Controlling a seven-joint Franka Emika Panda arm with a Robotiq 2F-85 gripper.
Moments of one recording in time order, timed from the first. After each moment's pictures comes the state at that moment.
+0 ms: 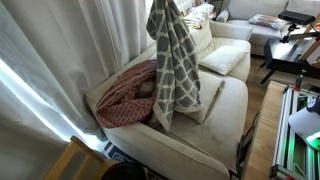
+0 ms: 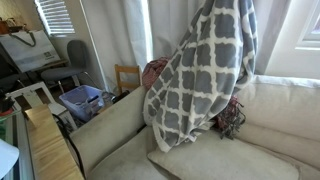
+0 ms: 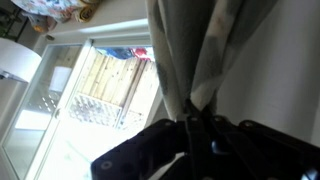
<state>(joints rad) 0.94 0.62 -1.26 -1.70 -0.15 2.90 0.48</state>
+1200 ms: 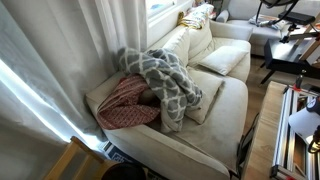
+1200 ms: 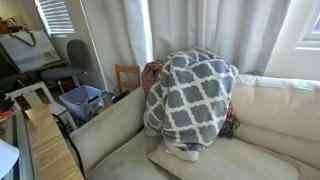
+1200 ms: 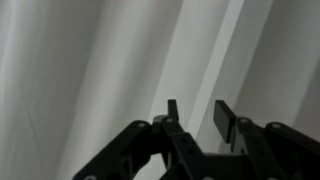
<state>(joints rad) 0.36 0.86 -0.56 -0.88 -0.04 3.00 0.16</state>
